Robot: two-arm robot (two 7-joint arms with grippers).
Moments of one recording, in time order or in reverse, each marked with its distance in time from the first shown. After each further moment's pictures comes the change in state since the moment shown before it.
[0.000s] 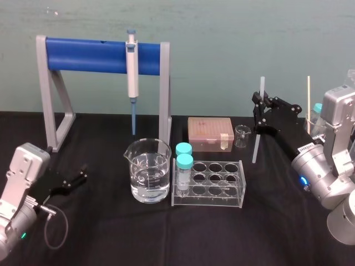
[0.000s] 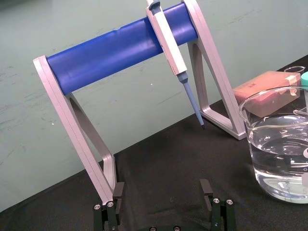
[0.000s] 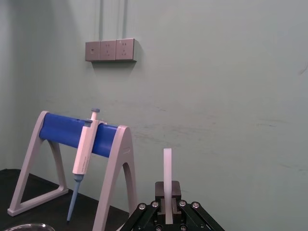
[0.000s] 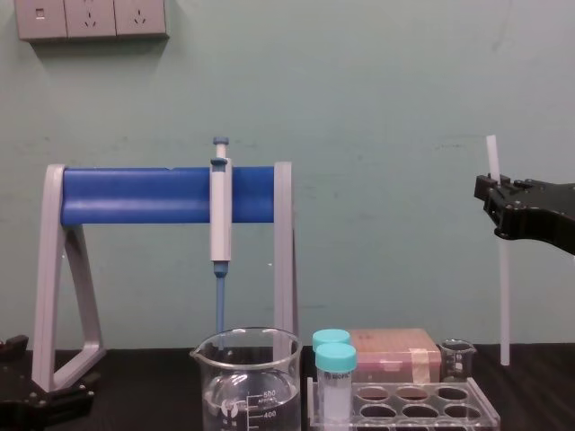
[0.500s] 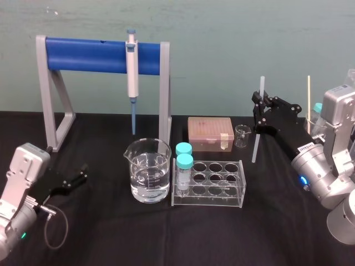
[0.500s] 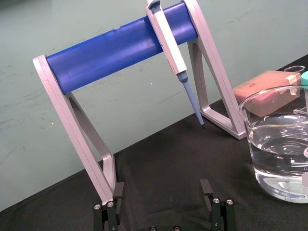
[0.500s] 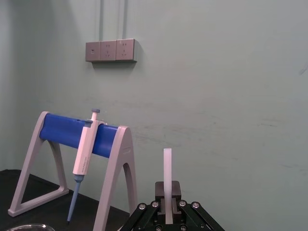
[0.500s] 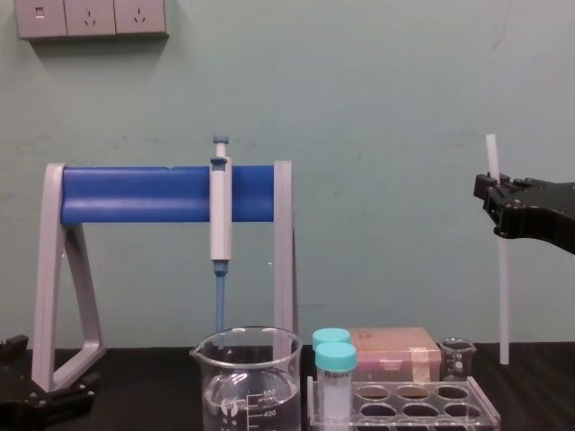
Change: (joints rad) left arm 0.000 0.000 0.000 0.000 0.000 0.000 0.000; right arm 0.002 0.001 -0.002 0.001 0.004 -0.002 0.001
